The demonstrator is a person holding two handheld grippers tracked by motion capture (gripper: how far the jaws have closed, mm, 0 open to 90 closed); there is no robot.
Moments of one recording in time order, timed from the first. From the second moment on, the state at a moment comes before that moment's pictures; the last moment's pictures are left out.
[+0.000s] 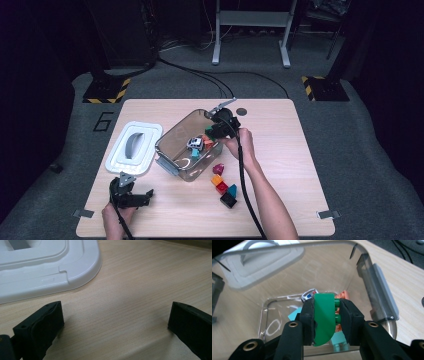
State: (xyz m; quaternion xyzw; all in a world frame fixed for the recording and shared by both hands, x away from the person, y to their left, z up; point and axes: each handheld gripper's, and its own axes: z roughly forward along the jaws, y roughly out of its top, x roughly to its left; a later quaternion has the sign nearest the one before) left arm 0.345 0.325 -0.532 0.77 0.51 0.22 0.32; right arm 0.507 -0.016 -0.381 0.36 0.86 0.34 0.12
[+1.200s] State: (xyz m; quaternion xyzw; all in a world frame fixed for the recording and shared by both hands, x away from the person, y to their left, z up) left arm 0.345 0.325 -0.532 0.76 0.51 0.22 0.32; right arm 0.429 -0.089 -0.414 0.40 0.82 0.38 0.14
